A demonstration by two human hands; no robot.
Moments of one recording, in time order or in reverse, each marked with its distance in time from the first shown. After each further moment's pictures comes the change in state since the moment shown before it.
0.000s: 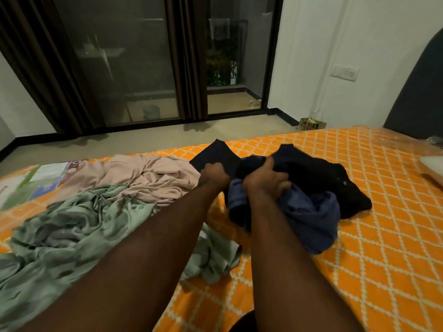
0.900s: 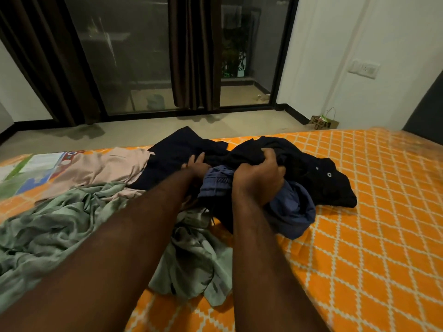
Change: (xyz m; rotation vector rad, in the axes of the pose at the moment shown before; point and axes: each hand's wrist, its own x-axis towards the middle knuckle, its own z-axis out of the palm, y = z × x) left_hand 0.076 -0.058 -0.025 0.388 -0.247 0.074; right_hand -0.028 -0.045 0.032 0.388 0.234 -0.081
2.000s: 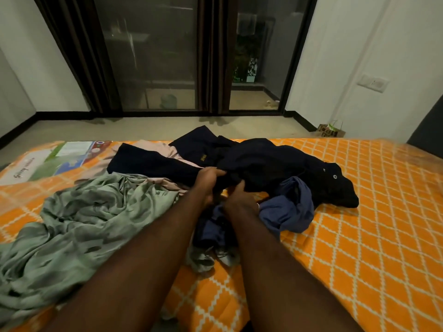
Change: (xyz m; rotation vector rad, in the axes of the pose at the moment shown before) left_hand -0.106 0.003 0.033 -1.723 0.132 -0.130; right_hand -0.056 0.043 0.016 -0.748 -0.727 -0.106
